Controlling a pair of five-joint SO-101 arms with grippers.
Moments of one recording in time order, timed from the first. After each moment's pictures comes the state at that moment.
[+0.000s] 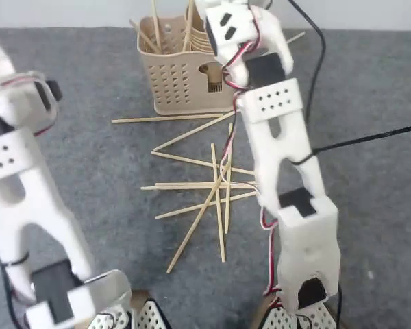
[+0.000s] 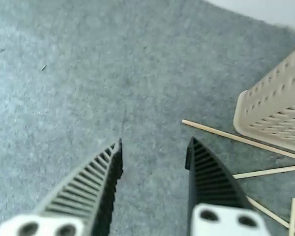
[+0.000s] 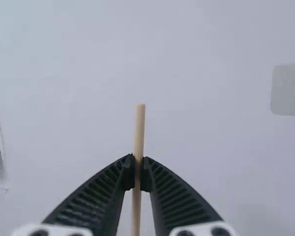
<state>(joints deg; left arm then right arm) -29.6 -12.9 -8.8 84.2 5.3 -24.1 33.3 -62.9 18.9 -6.8</state>
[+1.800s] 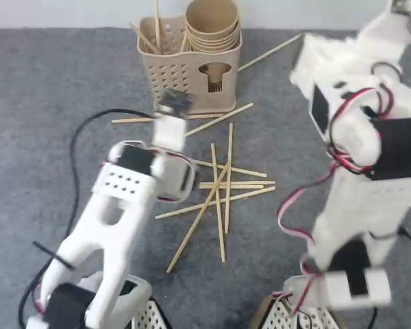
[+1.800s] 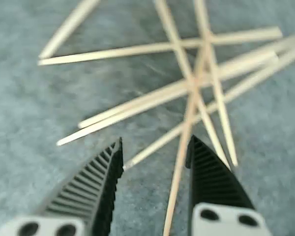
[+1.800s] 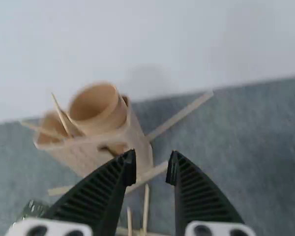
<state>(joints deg) 14.7 -21.6 36.3 72.7 3.6 -8.7 -7.6 -52.8 100.5 -16.7</state>
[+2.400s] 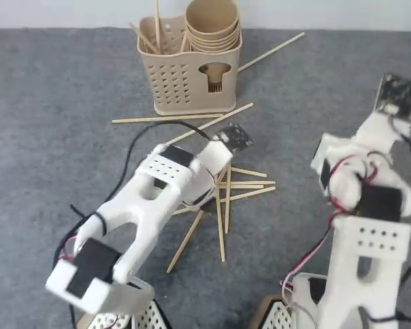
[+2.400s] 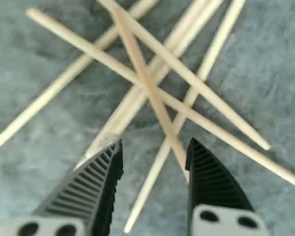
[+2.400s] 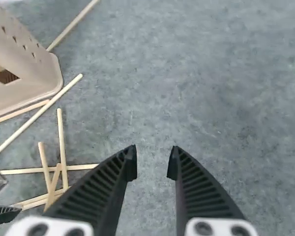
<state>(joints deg) 20.0 -0.9 35.8 61.2 -21.8 5.2 -46.9 31.2 71.1 -11.7</state>
